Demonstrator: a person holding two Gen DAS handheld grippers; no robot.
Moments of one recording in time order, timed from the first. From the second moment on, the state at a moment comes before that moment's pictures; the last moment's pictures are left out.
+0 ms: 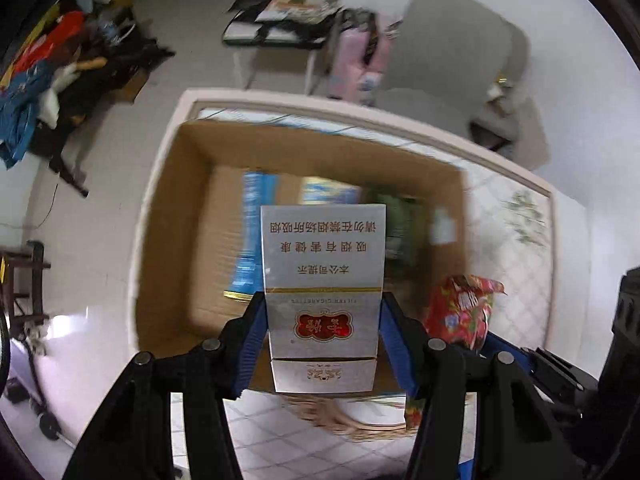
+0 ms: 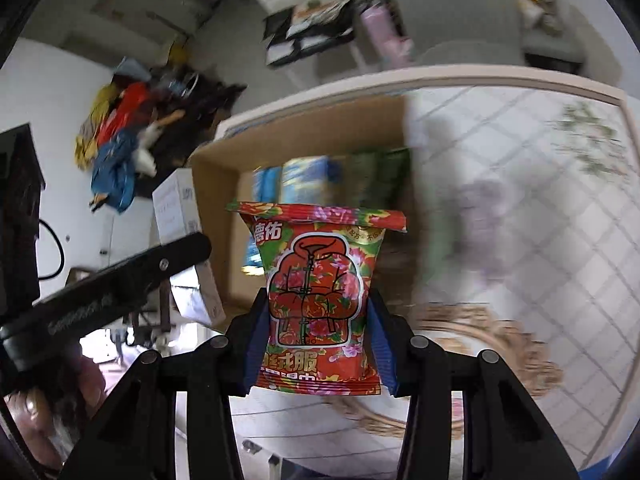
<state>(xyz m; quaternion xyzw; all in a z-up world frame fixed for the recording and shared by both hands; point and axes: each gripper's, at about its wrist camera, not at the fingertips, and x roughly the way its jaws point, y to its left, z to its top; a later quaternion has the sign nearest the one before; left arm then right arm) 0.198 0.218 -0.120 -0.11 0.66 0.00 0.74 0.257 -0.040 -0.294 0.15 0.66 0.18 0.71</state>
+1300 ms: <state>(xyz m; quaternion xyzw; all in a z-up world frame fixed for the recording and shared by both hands) 0.271 0.297 -0.197 -0.04 0.70 0.01 0.71 0.288 0.052 -0.383 0.03 0.71 0.07 0.70</state>
